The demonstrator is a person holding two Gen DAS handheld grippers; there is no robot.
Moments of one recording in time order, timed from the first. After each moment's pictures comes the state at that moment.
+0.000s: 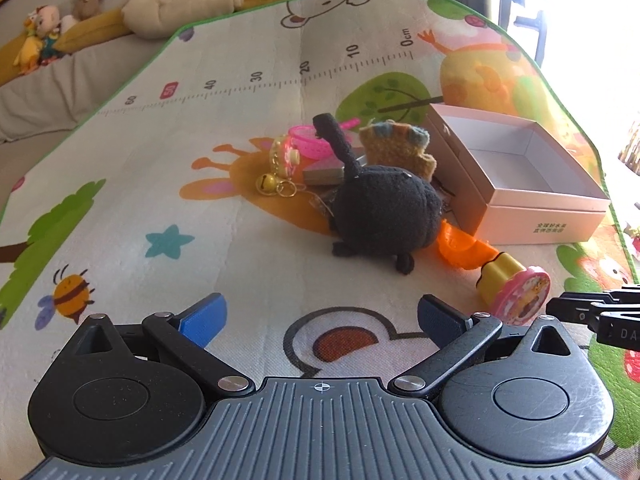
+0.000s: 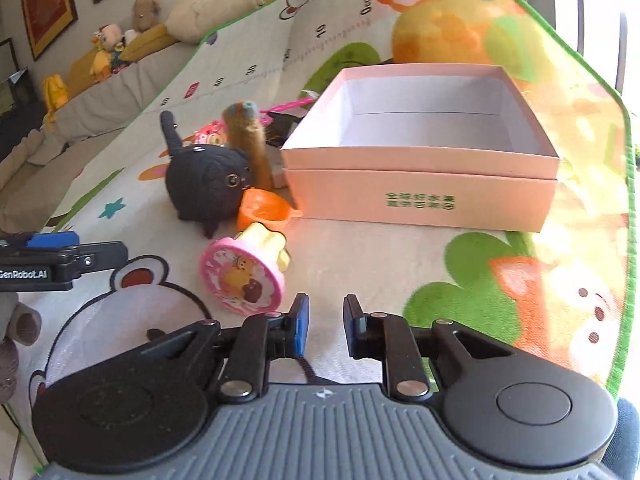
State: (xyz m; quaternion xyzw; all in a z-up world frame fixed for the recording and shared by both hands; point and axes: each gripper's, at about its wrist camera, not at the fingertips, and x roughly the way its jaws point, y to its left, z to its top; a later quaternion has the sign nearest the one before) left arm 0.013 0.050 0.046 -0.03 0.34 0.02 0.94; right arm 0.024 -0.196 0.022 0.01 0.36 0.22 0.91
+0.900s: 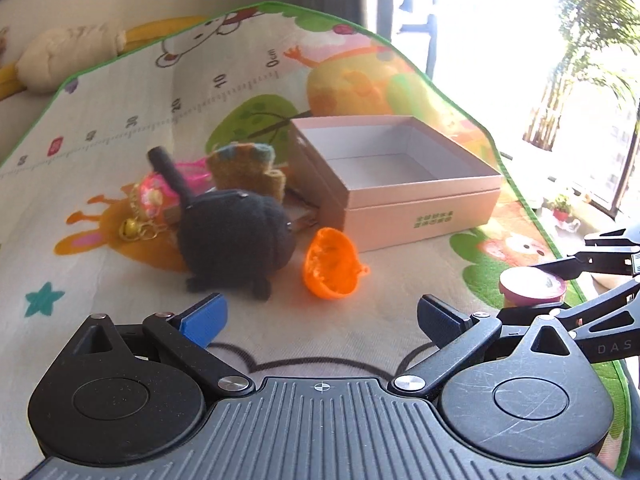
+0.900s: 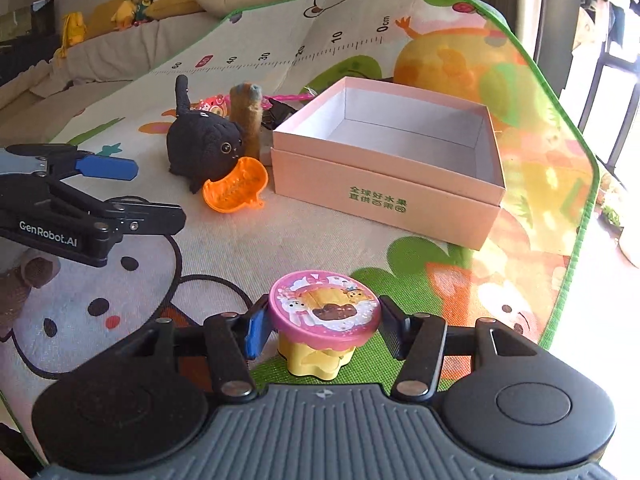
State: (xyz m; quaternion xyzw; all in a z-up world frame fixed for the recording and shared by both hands) left arm 0.028 -0.022 0.031 0.04 0.28 -0.14 0.95; right arm -0.003 -0.220 0.032 -0.10 0.34 0.21 0.91
